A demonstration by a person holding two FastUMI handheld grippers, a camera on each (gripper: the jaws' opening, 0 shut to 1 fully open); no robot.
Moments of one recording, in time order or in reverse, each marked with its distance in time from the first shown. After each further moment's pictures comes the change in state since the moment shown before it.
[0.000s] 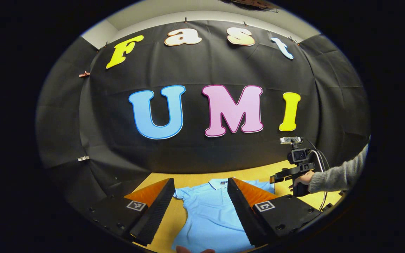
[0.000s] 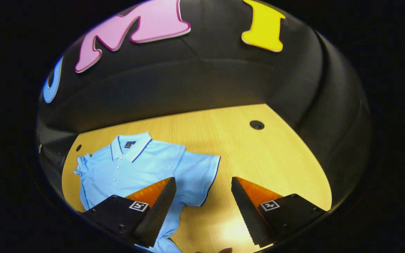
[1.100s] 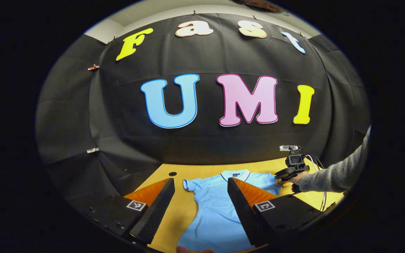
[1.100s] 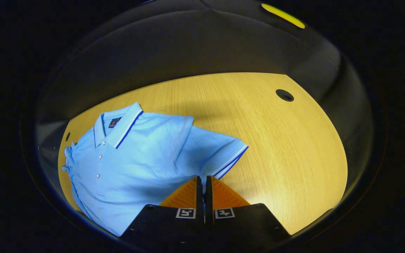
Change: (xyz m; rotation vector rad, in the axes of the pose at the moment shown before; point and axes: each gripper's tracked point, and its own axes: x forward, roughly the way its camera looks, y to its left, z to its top) left arm 0.009 0.033 -0.026 -0.018 0.067 0.087; right arm 0.065 0.033 -0.037 -0.007 0.183 0.043
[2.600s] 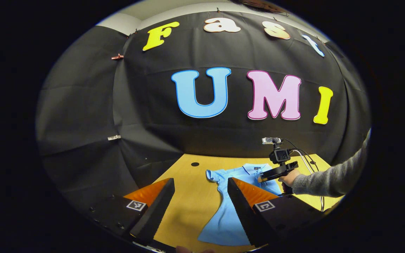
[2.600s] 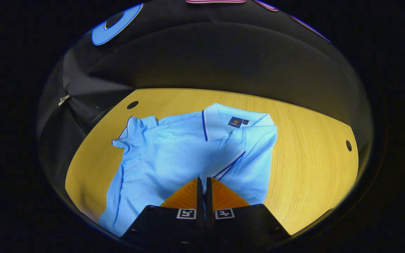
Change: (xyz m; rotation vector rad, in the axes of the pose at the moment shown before) left arm -0.029 0.089 -0.035 -0.075 0.054 0.147; right arm -0.031 0.243 -0.032 -0.380 -0.057 0.317
